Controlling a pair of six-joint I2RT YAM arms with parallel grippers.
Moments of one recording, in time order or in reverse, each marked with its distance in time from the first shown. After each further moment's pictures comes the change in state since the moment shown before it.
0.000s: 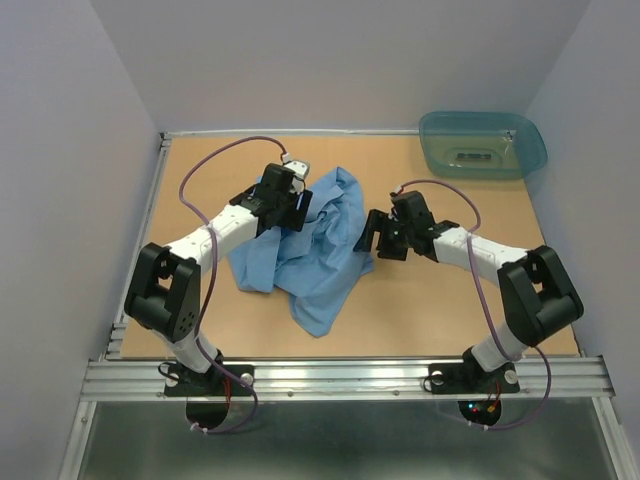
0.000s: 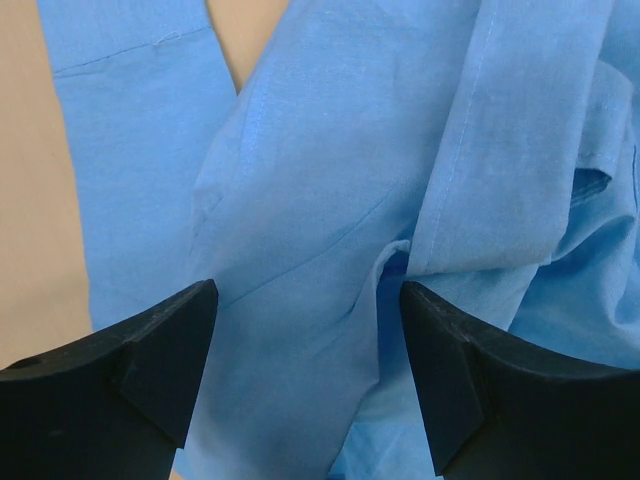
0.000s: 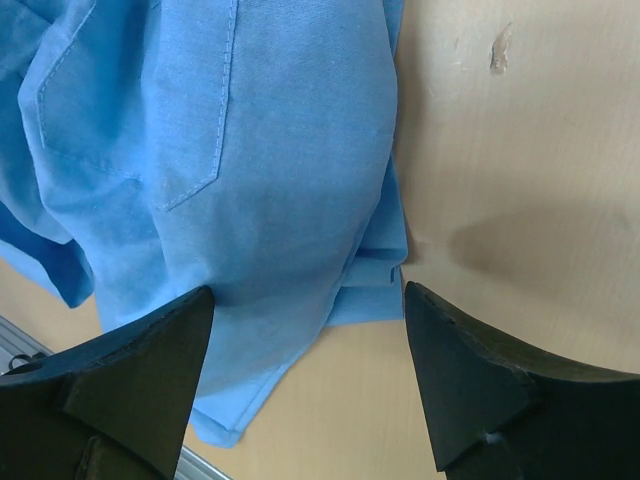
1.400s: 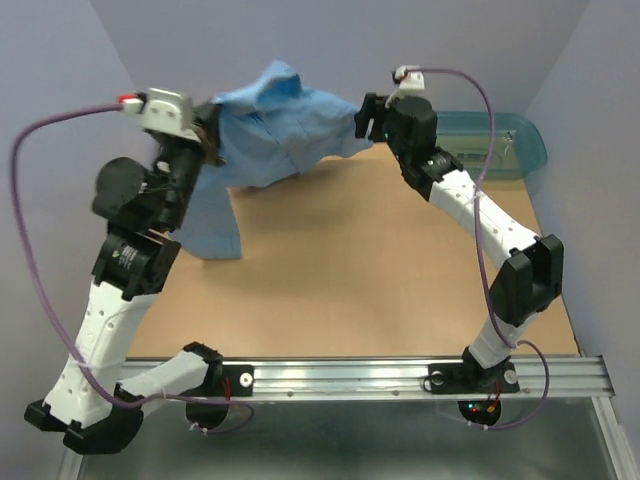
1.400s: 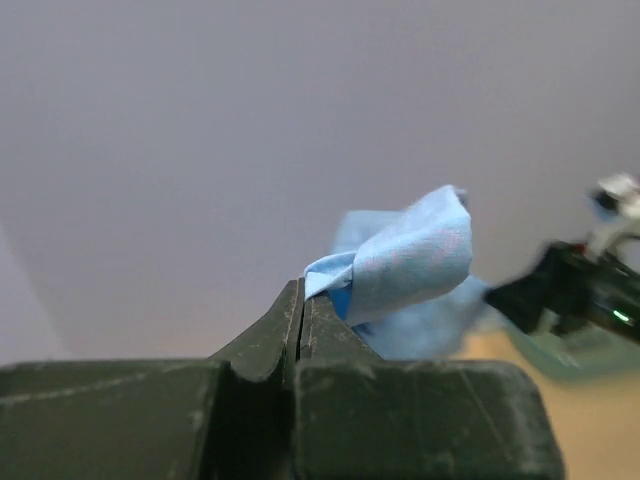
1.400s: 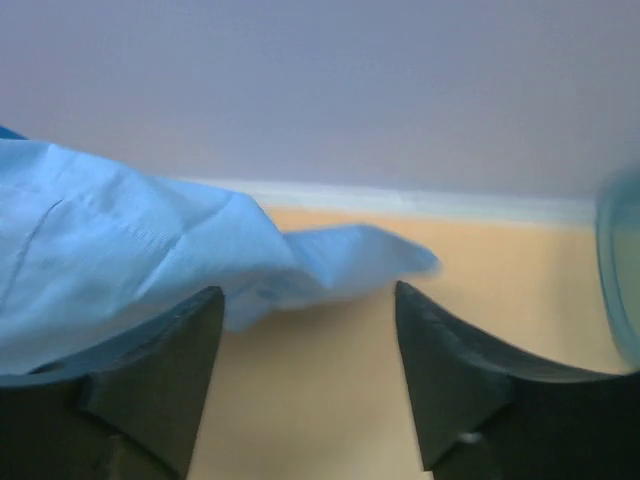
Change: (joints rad) left arm 0.090 -0.581 0.412 0.196 -0.061 0.145; right arm 0.013 0.217 0.885 0.161 0.453 -0.458
